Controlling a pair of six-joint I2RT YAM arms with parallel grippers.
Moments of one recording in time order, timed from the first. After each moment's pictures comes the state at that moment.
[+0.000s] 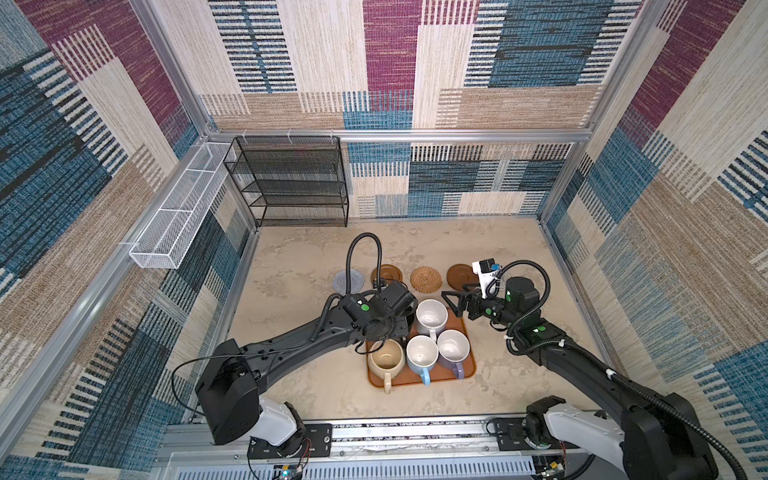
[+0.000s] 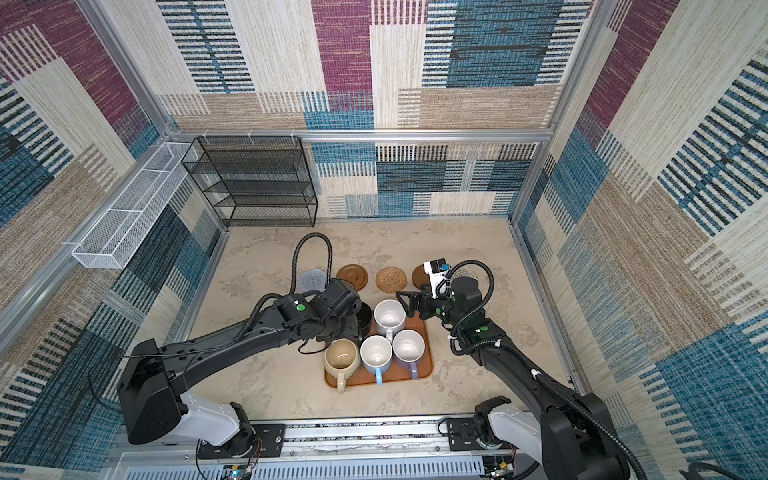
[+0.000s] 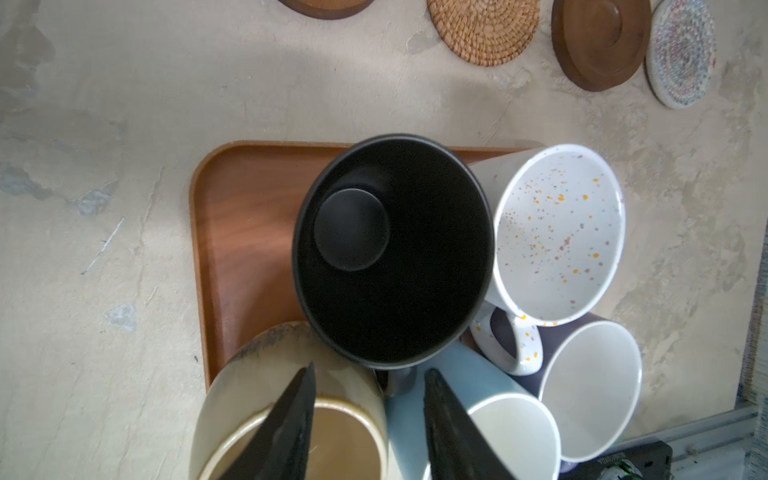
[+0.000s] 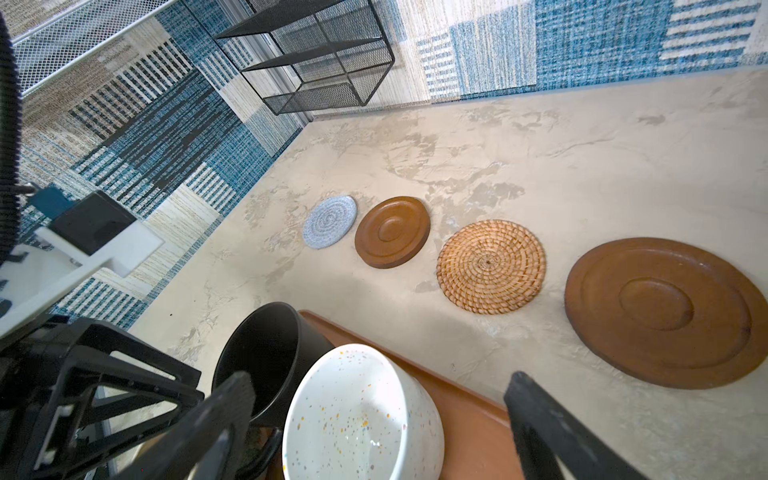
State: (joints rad) left arm -0.92 1.49 1.17 -0.79 -0.15 -0.98; right arm 0.33 1.08 0.53 0.19 -0.43 0.30
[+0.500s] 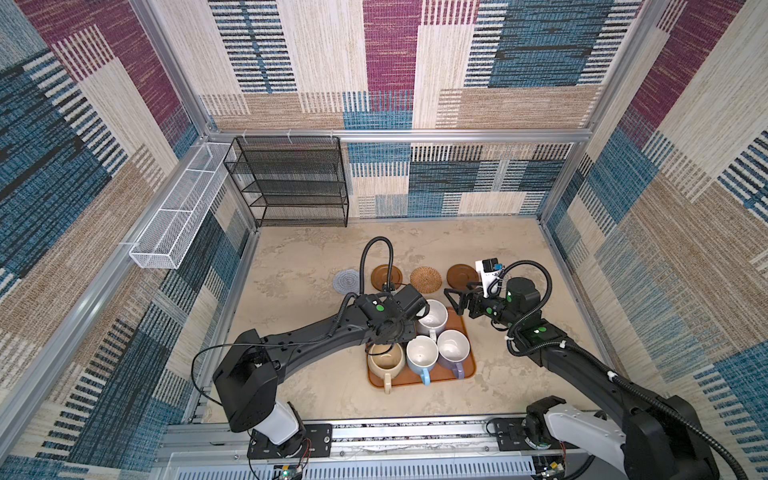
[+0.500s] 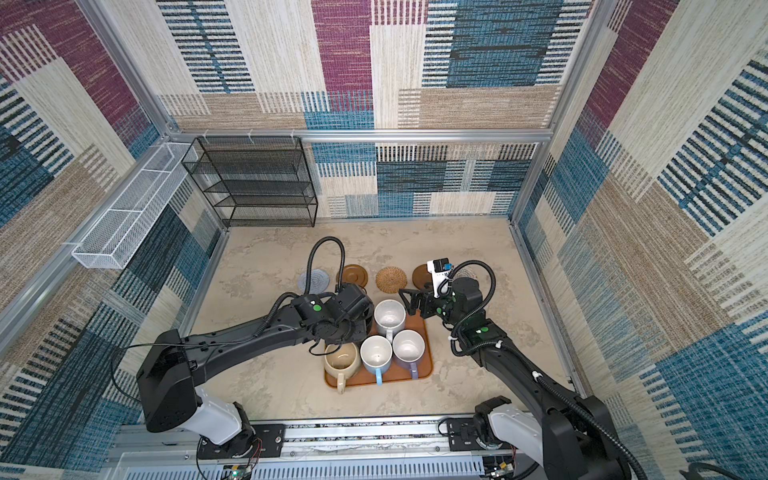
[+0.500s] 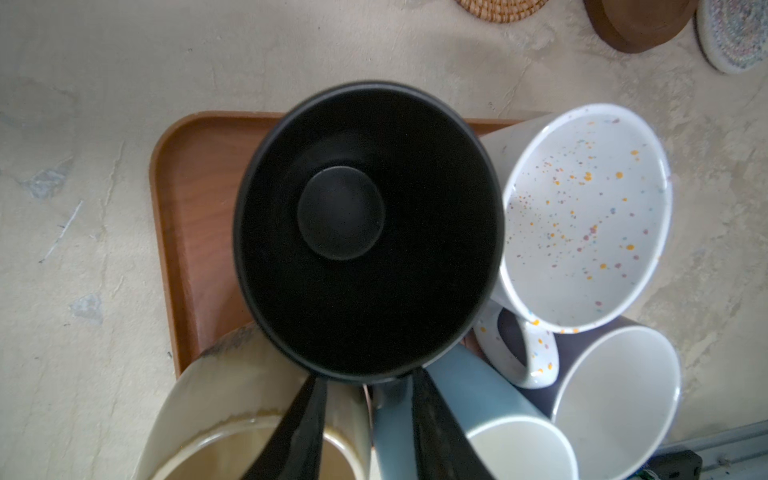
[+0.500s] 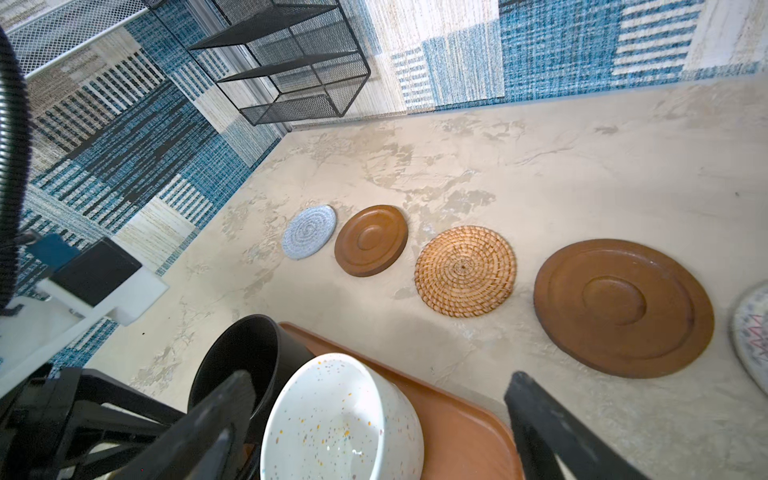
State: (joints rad) left arm -0.95 1.58 1.21 -0.80 -0.16 -1.01; right arm 0.33 1.07 0.52 0.19 -0.36 0.30
